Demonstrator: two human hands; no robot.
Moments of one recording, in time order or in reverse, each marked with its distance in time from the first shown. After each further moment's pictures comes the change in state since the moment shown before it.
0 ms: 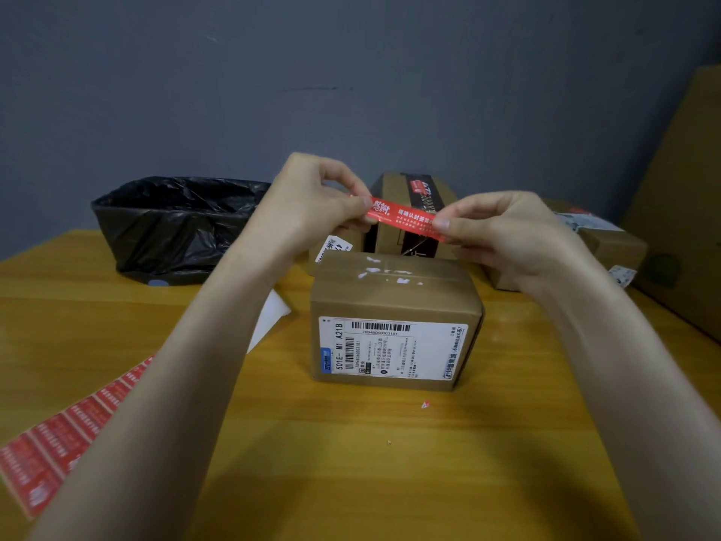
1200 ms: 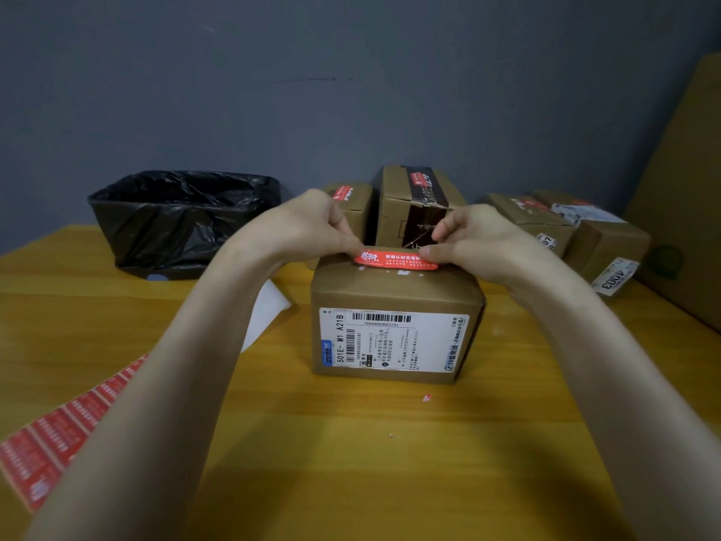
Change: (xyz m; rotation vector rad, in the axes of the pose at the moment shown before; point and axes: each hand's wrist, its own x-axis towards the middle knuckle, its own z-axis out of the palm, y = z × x) left_hand 0.009 -0.016 -0.001 0.405 -0.286 -0.178; right_hand 0.005 0.008 0.015 -0.446 -0.065 0.054
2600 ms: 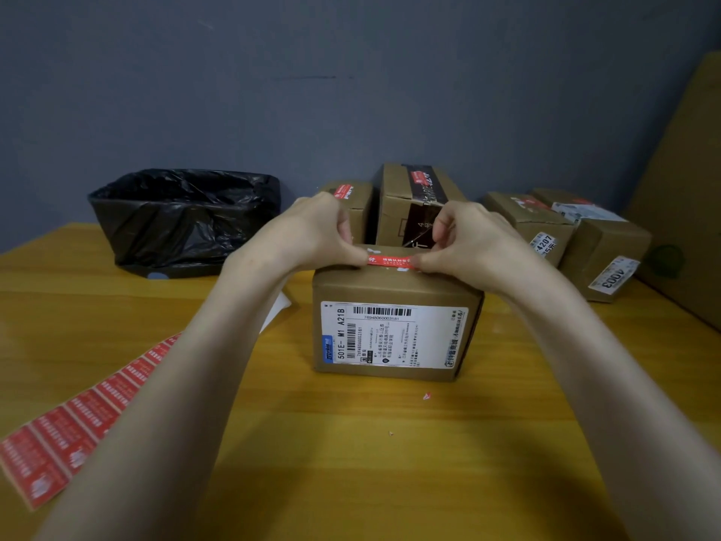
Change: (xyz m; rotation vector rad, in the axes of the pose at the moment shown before) left_hand 0.009 -0.007 0.008 0.203 0.088 0.070; right_hand 0.000 0.000 0.006 -0.285 0.070 -0.087
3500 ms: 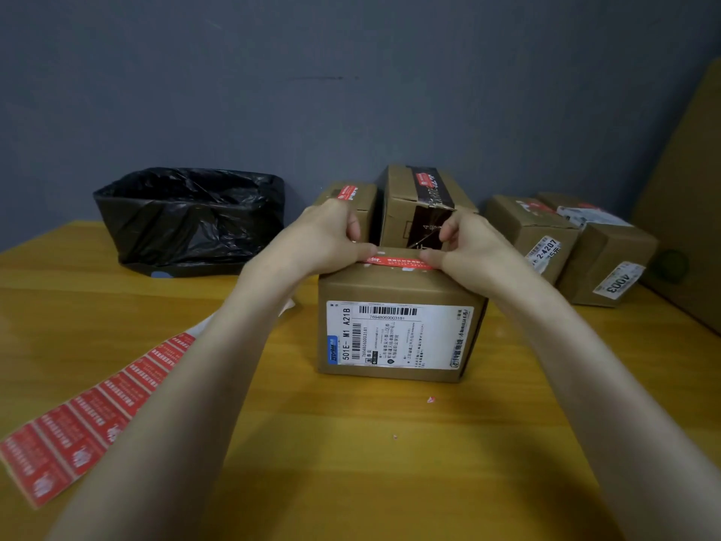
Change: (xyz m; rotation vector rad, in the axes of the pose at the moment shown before) left_hand 0.011 -0.005 0.012 -0.039 0.049 -0.039; right_hand 0.008 0.007 0.012 0.113 0.026 0.086
